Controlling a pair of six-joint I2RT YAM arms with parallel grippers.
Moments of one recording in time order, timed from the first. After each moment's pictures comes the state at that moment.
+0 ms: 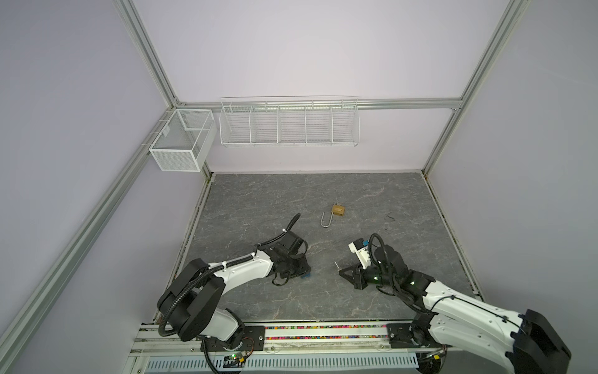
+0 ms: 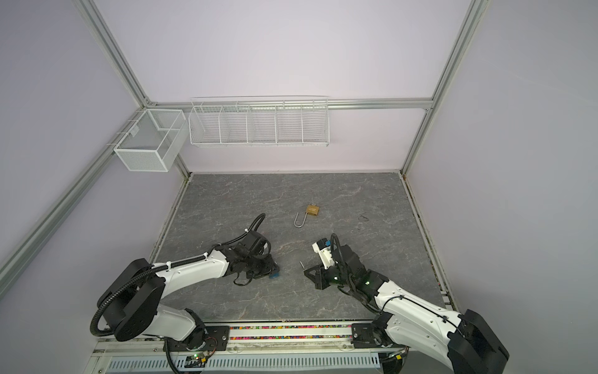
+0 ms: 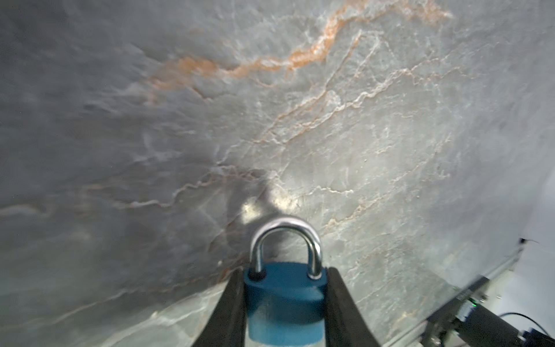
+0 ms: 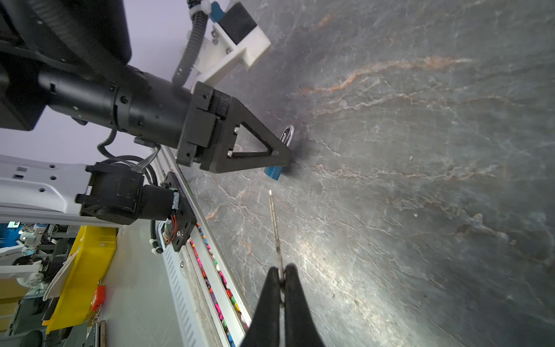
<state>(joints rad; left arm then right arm) -0.77 1.46 0.76 -0.44 0.18 -0.85 0.77 0.92 0.37 -0.03 -0.40 0.59</state>
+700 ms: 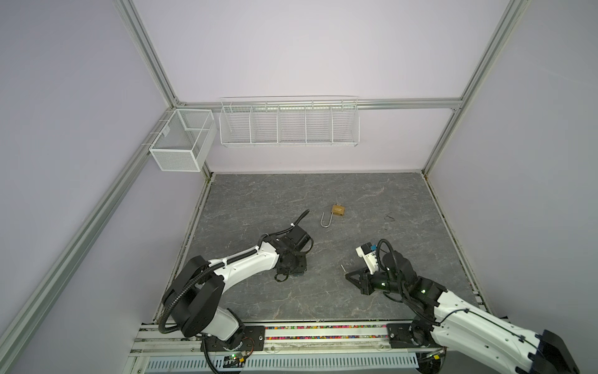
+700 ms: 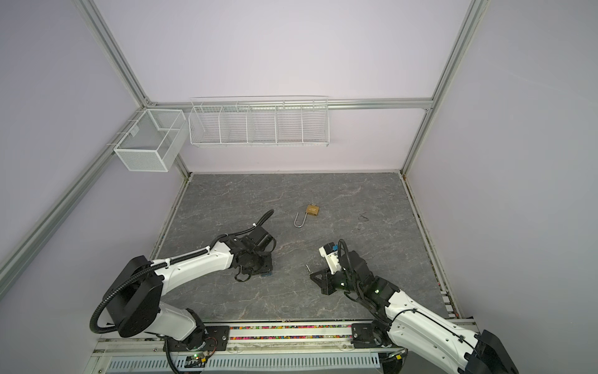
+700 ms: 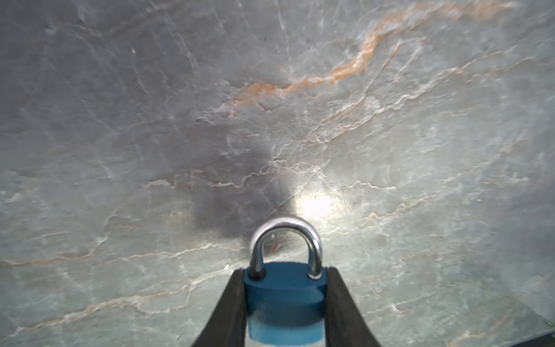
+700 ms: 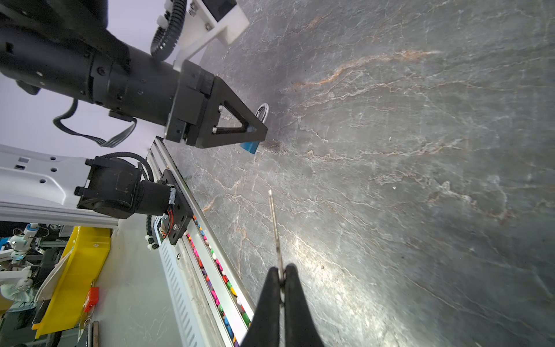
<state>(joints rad) -0.81 1.52 0.88 -0.67 0.04 -0.80 0.77 0.77 0.32 -0.14 -0.36 0.59</state>
